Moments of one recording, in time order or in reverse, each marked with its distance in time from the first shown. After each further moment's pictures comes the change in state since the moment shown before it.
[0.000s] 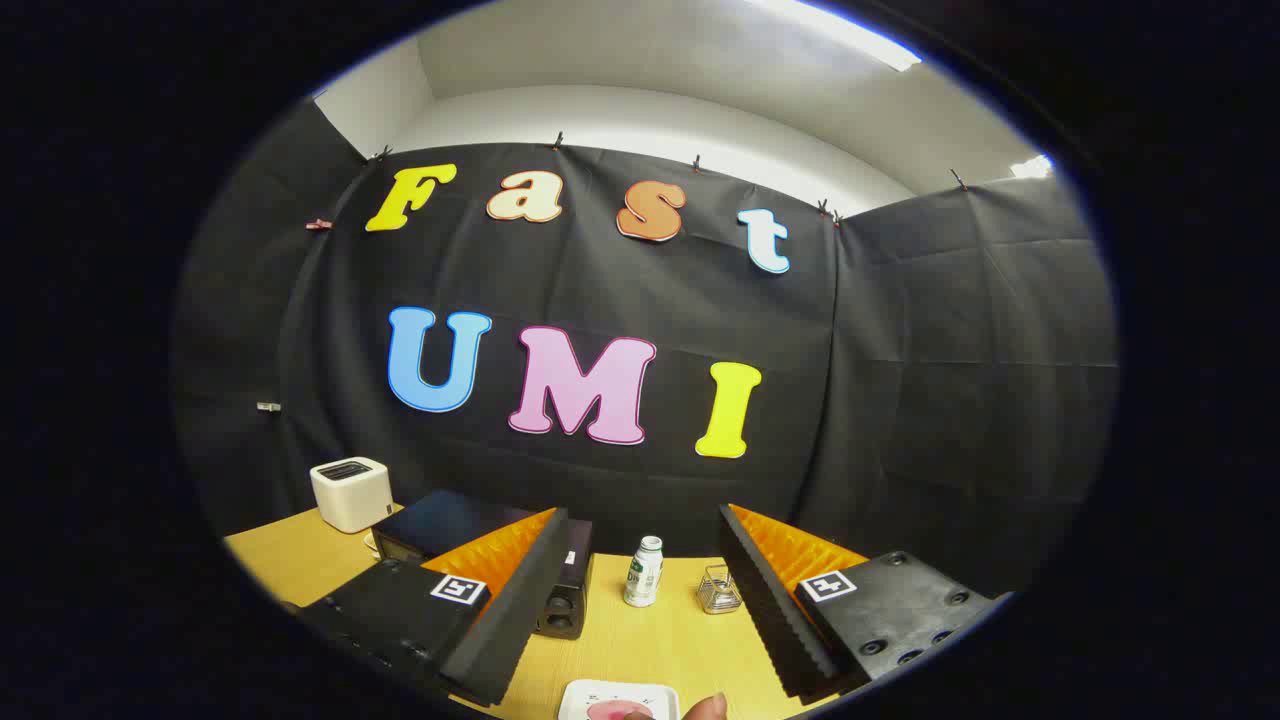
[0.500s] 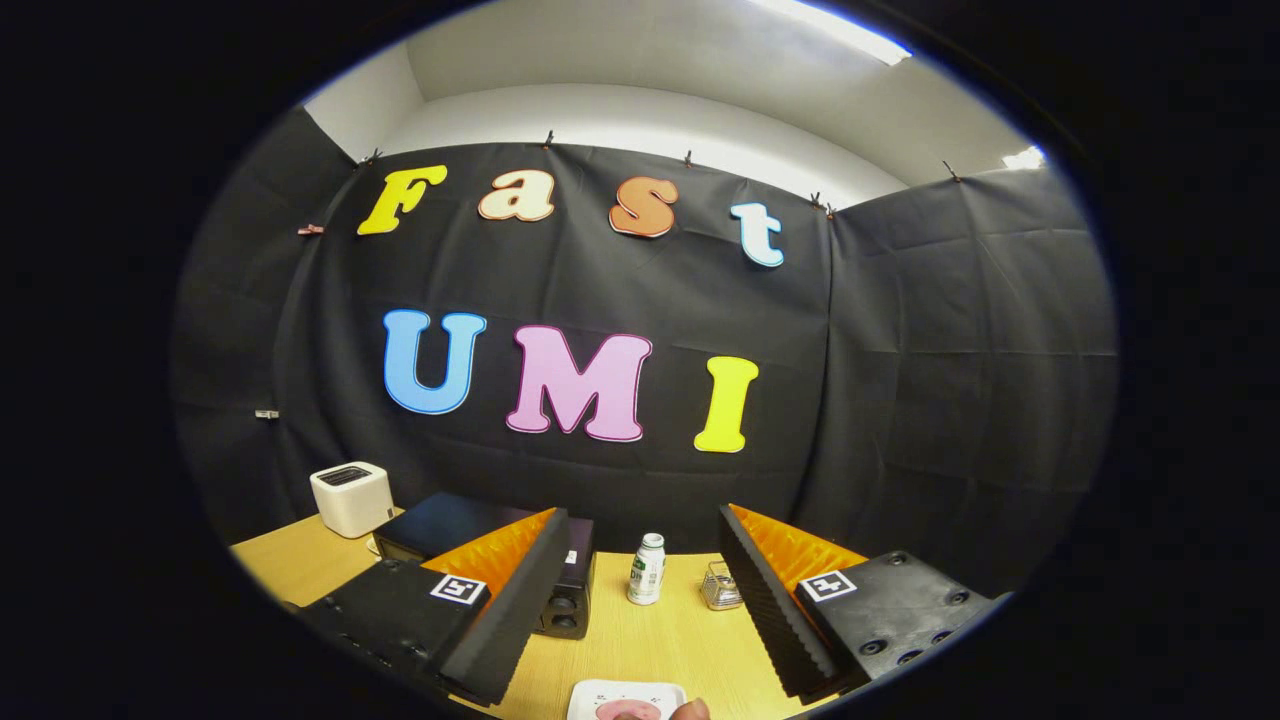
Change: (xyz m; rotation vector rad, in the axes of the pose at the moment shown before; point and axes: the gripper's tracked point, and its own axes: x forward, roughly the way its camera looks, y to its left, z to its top) arm 0.002 0.000 -0.003 0.027 0.008 -0.008
